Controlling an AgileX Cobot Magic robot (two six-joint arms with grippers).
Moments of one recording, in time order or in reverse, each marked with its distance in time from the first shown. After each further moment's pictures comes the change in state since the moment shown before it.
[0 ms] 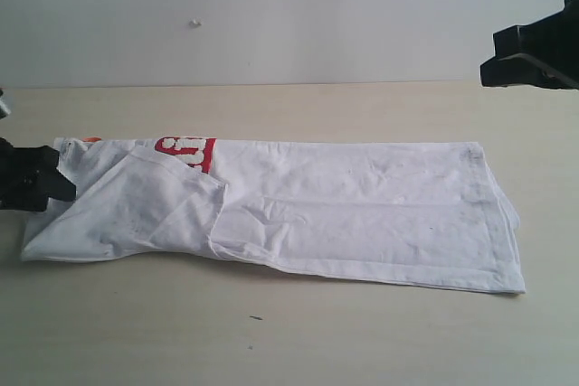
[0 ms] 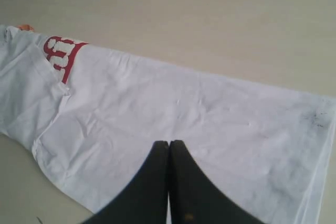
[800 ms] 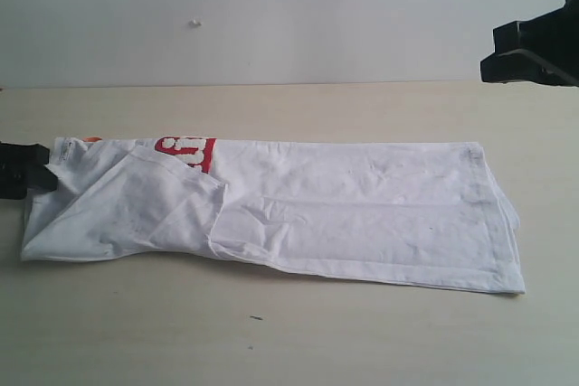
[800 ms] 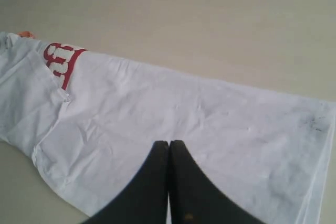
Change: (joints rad) left arm 0.023 0.042 -0.042 -0.013 -0.153 0.038; right arm 0.000 0.000 0.000 0.015 -0.014 -0.002
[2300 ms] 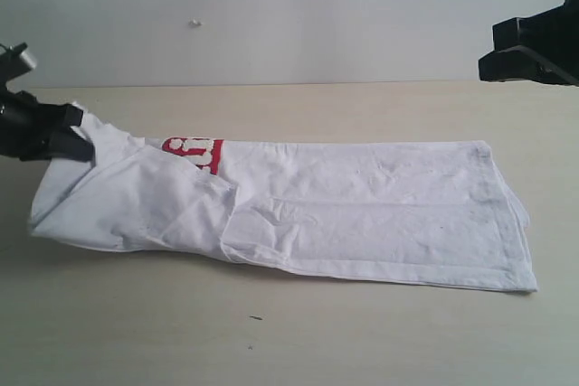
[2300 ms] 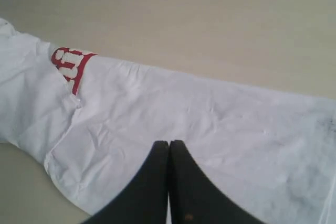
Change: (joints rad) left arm -0.118 -0.120 -0.054 0.013 0.226 -0.066; right arm 0.000 0.000 0.000 0.018 0.005 0.000
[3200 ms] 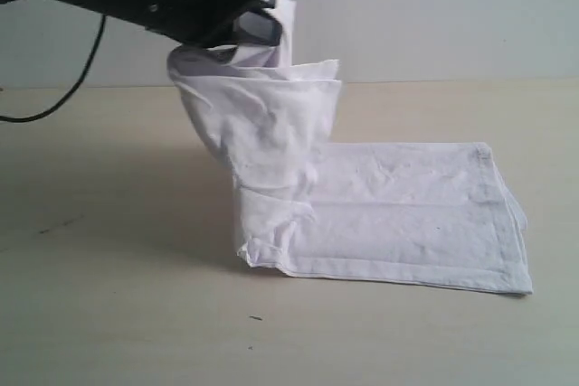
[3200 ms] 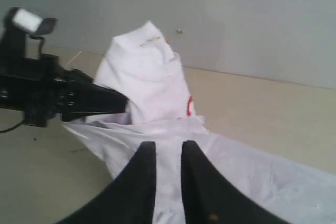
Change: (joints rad) left arm -0.585 -0.219 -0.167 -0.056 -0.181 -0.228; right arm 0.000 -0.312 -0.057 0.097 0.147 0.055
